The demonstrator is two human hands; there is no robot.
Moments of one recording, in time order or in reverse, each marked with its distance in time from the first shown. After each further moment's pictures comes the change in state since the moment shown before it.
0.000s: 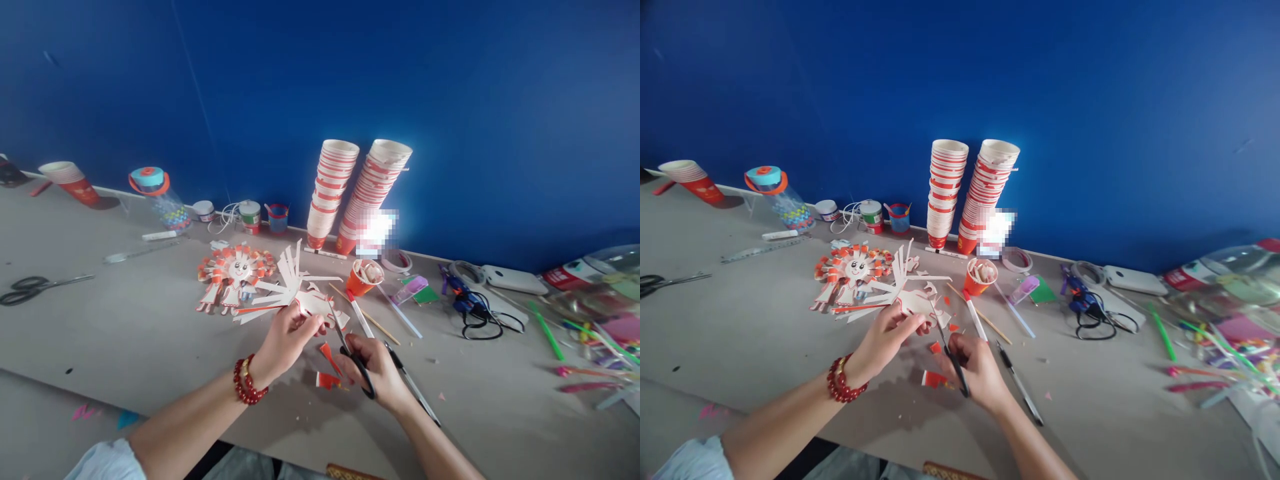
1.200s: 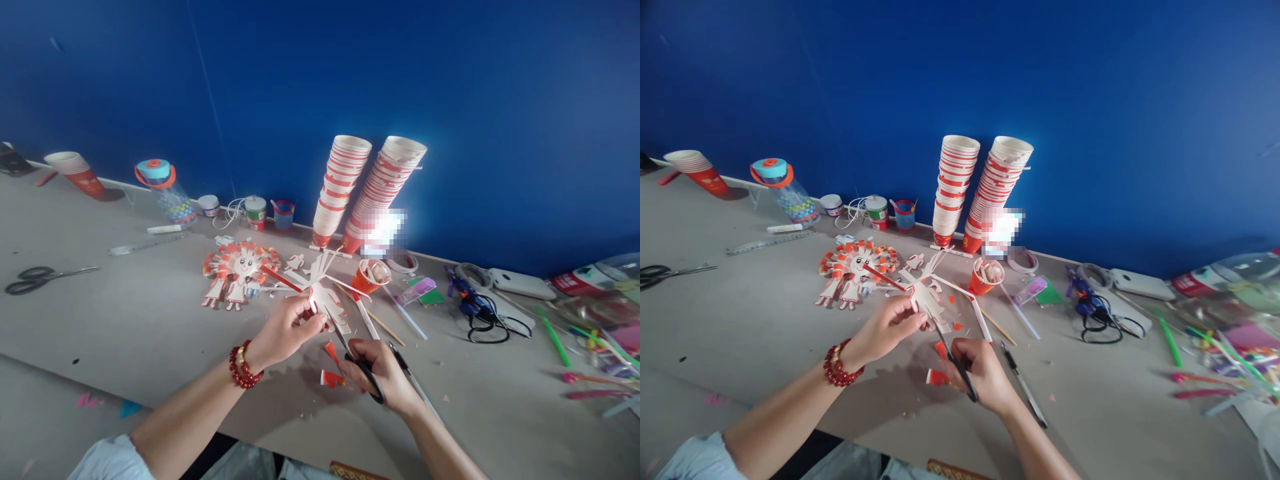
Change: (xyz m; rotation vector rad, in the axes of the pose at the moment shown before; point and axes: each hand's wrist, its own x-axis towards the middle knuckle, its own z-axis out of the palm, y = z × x) left_hand 0.009 0.008 -0.023 0.216 -0.151 0.195; right_hand -0.001 -0.001 -0.001 0.064 -0.111 -0.002
